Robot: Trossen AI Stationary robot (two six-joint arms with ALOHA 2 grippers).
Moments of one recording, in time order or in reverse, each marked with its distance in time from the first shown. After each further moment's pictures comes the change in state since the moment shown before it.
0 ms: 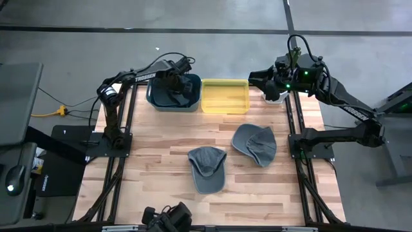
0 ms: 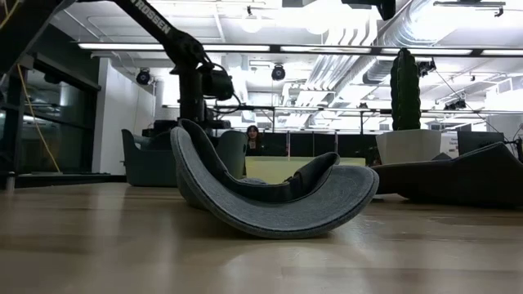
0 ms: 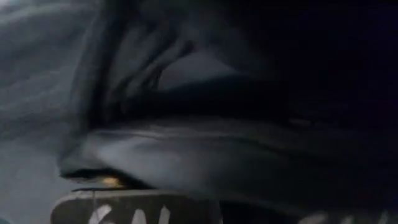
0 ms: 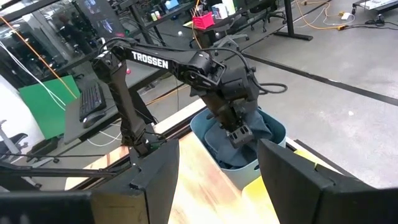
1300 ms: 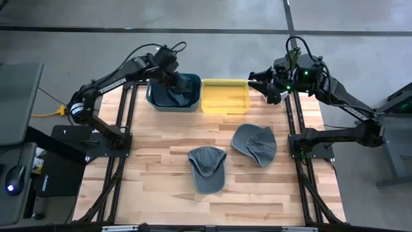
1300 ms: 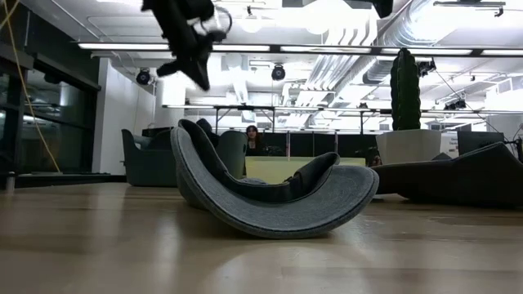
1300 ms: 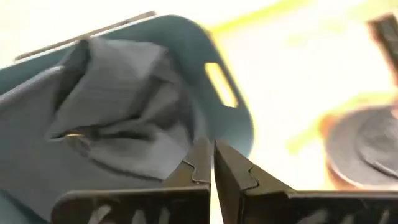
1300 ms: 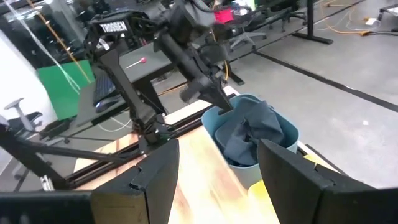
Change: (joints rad) left arm -0.082 -0.402 0.001 0.004 0.186 0.126; right arm 0.000 0.000 0.000 0.000 -0.074 -0.070
